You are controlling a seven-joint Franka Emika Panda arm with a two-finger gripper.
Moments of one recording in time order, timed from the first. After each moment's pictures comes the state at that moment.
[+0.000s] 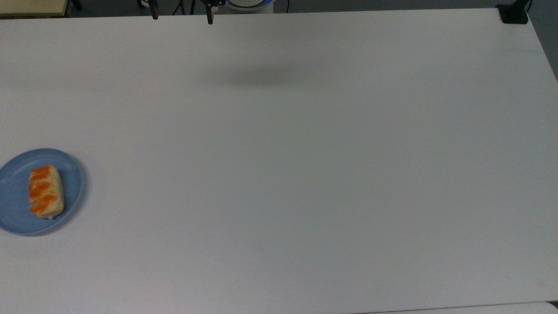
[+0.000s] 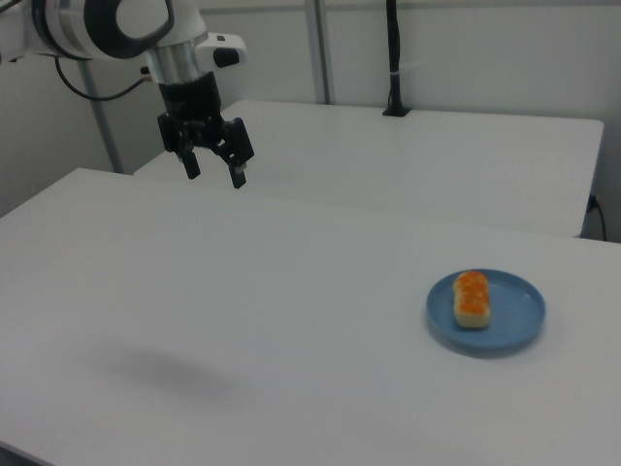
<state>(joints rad) 0.05 -0.01 -0.12 -1.62 -0.04 1.66 -0.03</state>
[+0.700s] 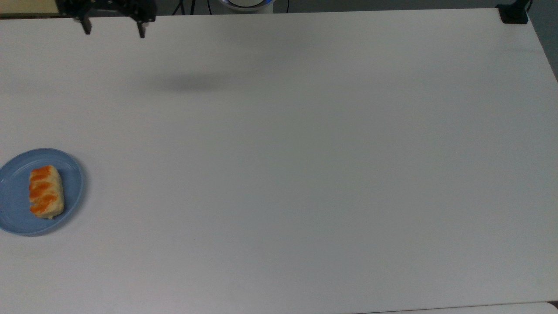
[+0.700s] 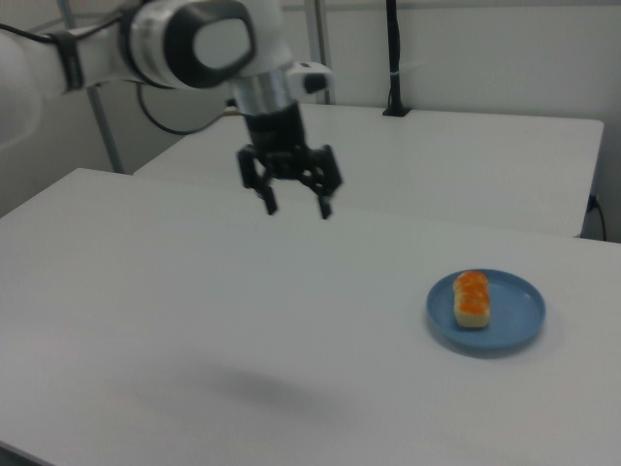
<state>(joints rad) -0.14 0.10 -0.14 -1.56 -0.10 1.71 -0.31</state>
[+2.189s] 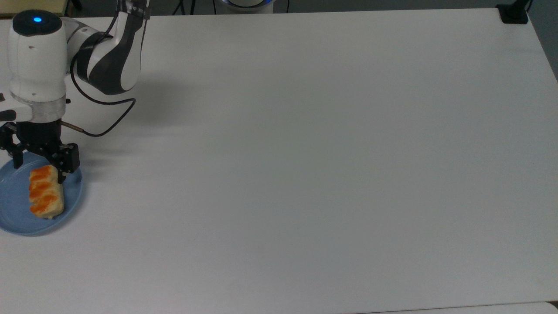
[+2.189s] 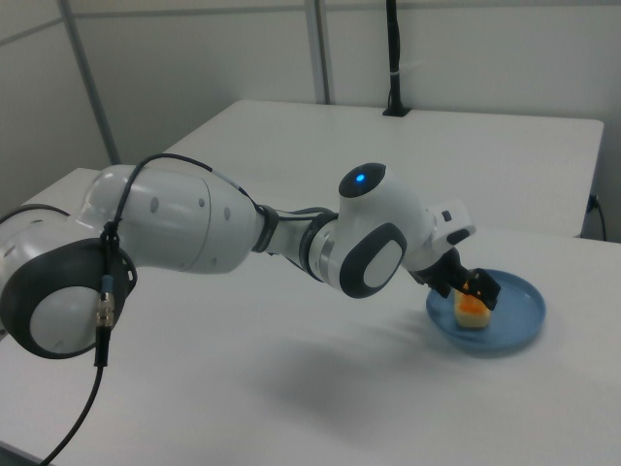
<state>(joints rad) -0.35 0.70 -0.13 -1.49 -0.08 2.75 -0.18</state>
